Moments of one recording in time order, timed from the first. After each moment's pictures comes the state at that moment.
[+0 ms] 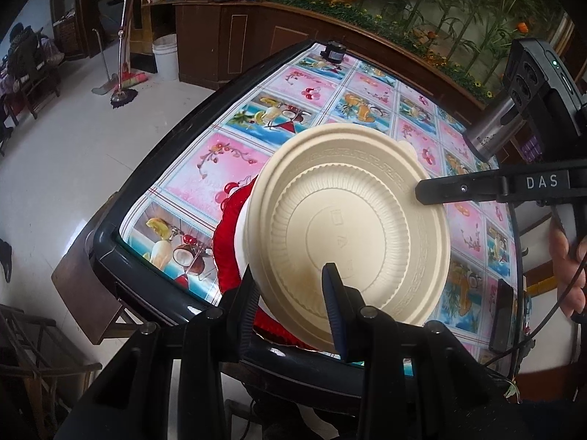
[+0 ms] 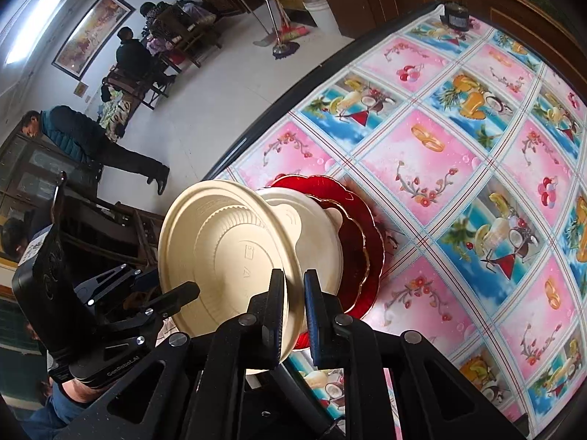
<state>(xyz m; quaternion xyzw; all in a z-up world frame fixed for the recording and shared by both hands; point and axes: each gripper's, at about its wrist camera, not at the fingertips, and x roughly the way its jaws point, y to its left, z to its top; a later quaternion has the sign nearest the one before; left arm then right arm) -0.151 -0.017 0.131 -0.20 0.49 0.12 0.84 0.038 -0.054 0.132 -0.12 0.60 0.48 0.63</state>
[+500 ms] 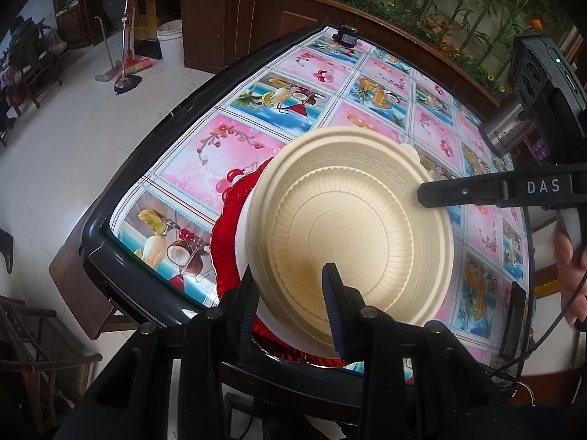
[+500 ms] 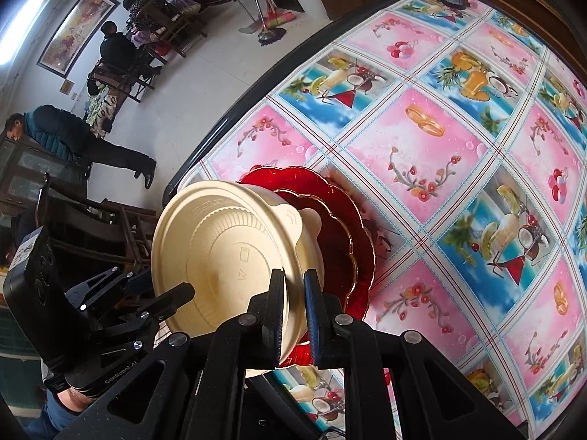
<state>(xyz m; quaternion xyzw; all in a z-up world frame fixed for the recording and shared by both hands) -0.134 -0.009 0.103 -0.20 0.51 0.13 0.83 0.053 -0.038 0.094 -0.13 0.62 0.46 0.62</state>
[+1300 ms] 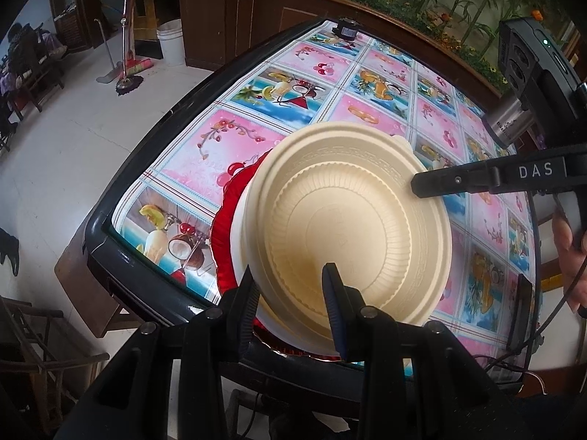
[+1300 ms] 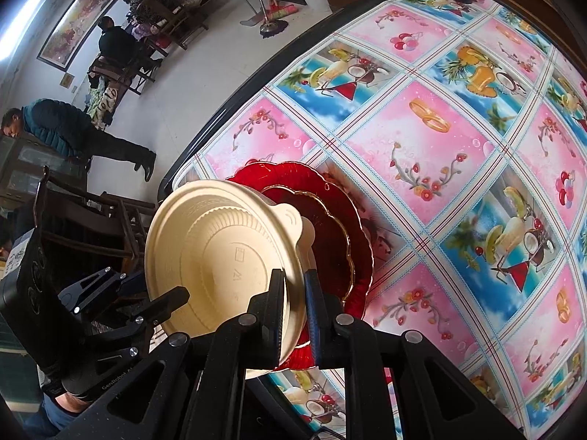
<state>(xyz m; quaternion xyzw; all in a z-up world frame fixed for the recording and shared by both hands) -0.136 -0.014 0.100 -0.19 0.52 0.14 0.82 0.056 -0.033 0.085 -0.14 0.63 0.46 0.61</state>
